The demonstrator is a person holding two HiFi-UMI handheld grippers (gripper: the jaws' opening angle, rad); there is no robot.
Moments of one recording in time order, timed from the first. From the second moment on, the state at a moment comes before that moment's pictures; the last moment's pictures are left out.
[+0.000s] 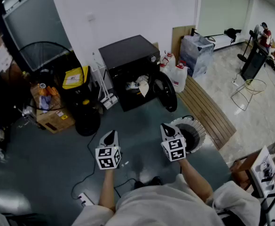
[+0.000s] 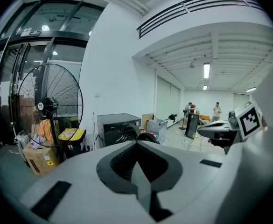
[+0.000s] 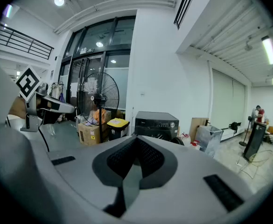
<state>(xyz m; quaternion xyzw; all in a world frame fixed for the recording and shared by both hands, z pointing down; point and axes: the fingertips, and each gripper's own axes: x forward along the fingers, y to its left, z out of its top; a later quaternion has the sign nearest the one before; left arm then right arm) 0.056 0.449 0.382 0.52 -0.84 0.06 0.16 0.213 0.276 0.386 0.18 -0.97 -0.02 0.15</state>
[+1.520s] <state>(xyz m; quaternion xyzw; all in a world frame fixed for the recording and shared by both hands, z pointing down) -0.018 0.330 0.425 0.51 -0.84 0.06 0.18 0.124 0.161 0.439 0.16 -0.97 -0.01 0.18</state>
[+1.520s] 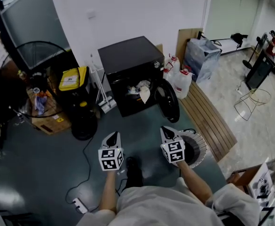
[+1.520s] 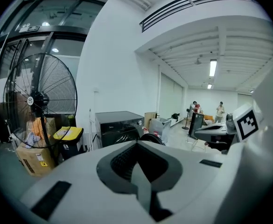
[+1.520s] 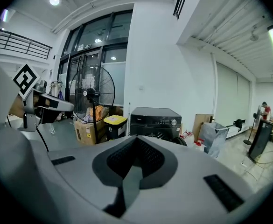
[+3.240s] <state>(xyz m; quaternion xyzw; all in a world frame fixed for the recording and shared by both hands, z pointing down) -0.373 0.131 0.473 0.52 -0.82 0.08 0.23 -0.218 -0.013 0.486 0.13 -0.95 -0.05 0.26</state>
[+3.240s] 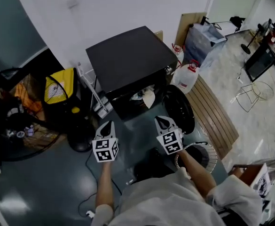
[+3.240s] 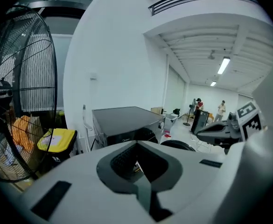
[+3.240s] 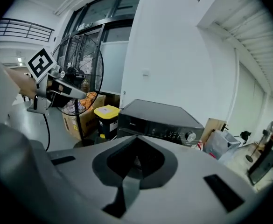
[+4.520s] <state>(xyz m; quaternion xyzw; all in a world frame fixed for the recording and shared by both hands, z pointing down) -0.433 0.036 0.682 0.44 -0.85 0.09 0.29 -0.326 -0.152 0.703 0.02 -0.95 -0.06 0.30</state>
